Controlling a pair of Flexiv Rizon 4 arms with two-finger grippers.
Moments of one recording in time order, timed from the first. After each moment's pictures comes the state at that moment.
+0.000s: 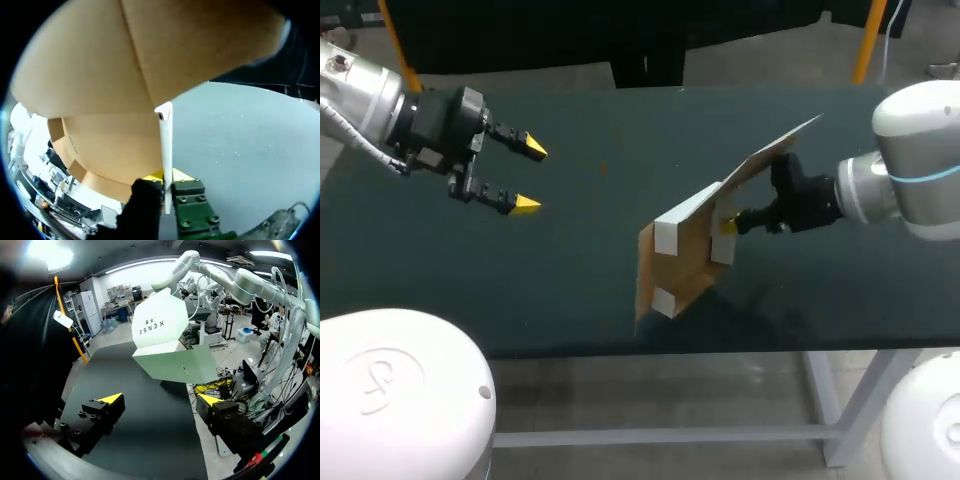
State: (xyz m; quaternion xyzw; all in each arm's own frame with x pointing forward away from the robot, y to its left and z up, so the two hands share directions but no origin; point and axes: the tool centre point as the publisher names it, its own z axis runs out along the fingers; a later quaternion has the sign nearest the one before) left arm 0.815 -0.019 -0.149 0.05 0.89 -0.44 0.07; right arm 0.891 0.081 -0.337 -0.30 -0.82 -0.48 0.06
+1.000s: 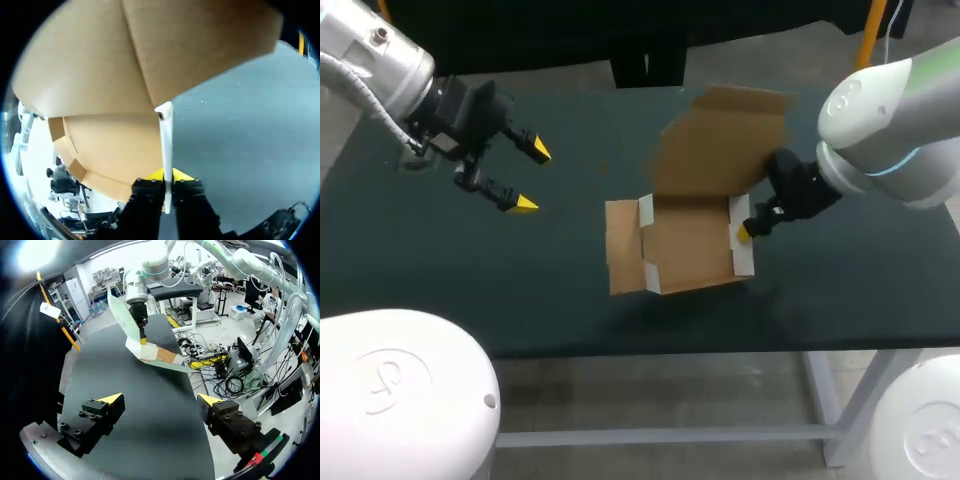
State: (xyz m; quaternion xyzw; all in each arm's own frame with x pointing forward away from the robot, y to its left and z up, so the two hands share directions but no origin) left arm 0.828 -0.012 -0.165 0.08 0.94 -0.33 0.05; right arm 0.888 0.047 -0.366 -0.50 -0.81 -0.28 0.12
